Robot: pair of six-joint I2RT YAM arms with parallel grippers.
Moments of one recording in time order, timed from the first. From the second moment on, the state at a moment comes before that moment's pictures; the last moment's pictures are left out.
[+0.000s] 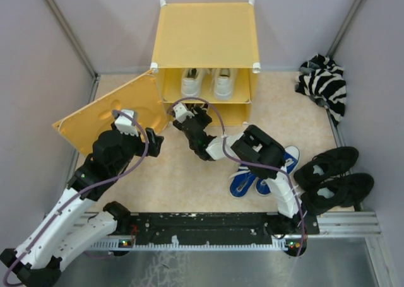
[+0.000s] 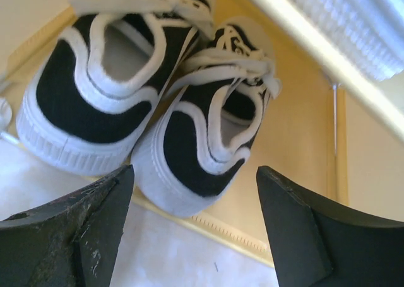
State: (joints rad) left arm -0.60 0.66 0.79 -0.42 -0.23 -0.24; right arm 0.90 2.17 1.25 0.69 0.70 -0.41
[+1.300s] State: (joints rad) left arm -0.60 0.64 0.79 -0.42 -0.20 -0.24; right arm 0.79 1.10 1.06 -0.97 0.58 0.81
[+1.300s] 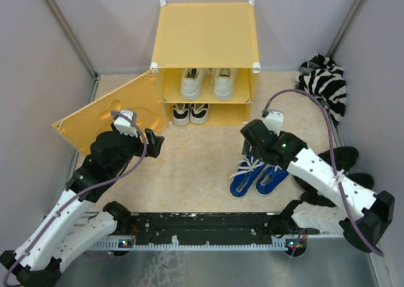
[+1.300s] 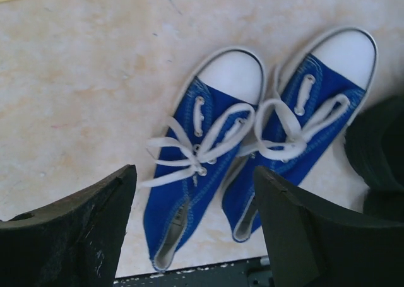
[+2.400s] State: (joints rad) left arm -0.60 0.66 0.77 -0.39 -0.18 -0.24; right arm 0.72 0.94 0.65 -0.91 0.34 0.99
